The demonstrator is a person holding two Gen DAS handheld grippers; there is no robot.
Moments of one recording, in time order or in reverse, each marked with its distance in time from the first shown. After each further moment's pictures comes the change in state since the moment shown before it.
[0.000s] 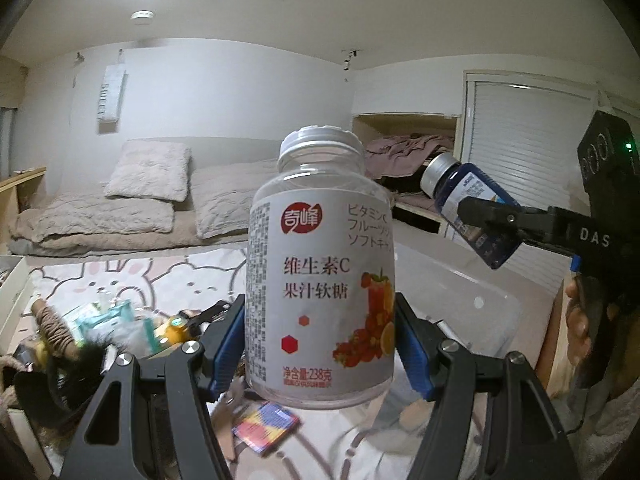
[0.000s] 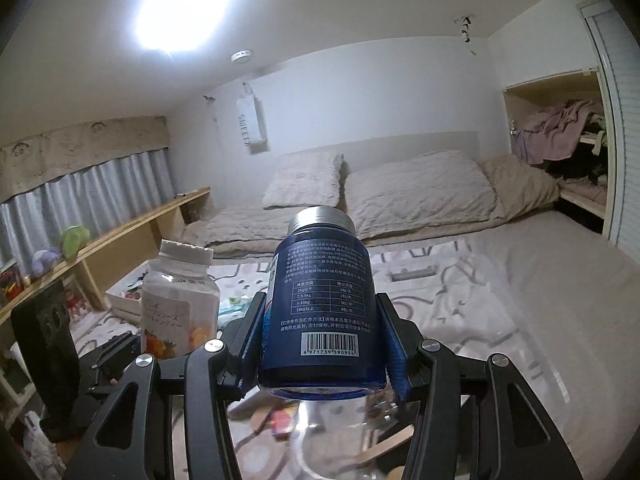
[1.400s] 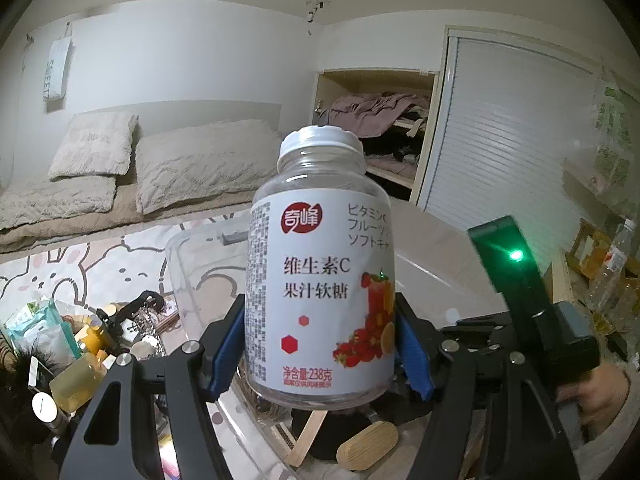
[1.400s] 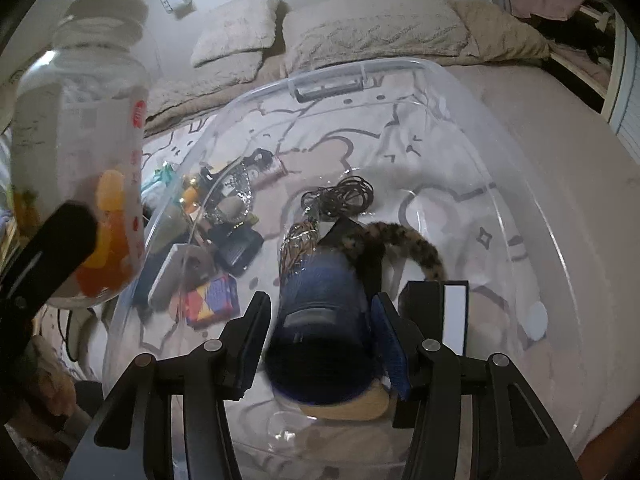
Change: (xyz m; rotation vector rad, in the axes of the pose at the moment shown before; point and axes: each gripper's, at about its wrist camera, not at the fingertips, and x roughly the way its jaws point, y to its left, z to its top) left arm 0.116 -0.080 0.017 0.005 0.178 -0.082; right arm 0.094 -0.108 -0.059 0.111 0.613 -0.094
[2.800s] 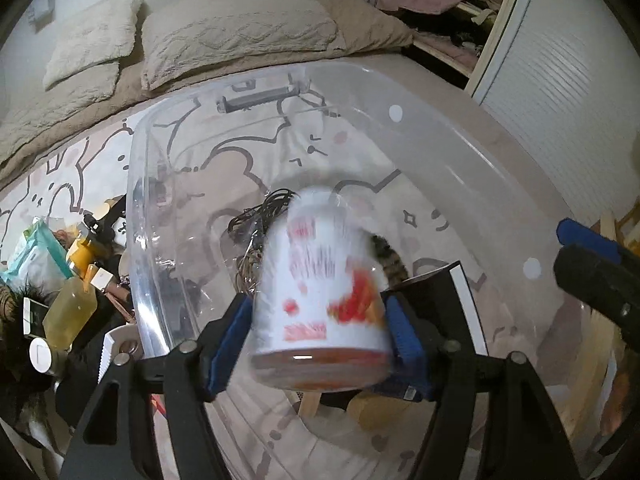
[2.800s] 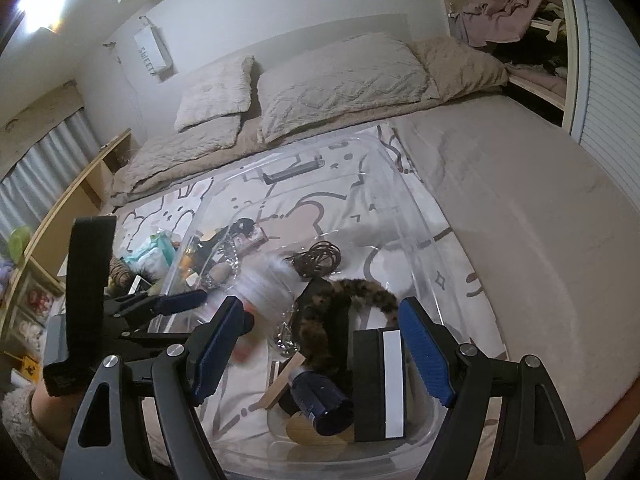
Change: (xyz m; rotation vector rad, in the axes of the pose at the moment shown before) left arm 0.099 -0.001 -0.008 -0.087 0.487 0.118; right arm -0.055 -0.030 0.016 0.096 -0.211 -0.010
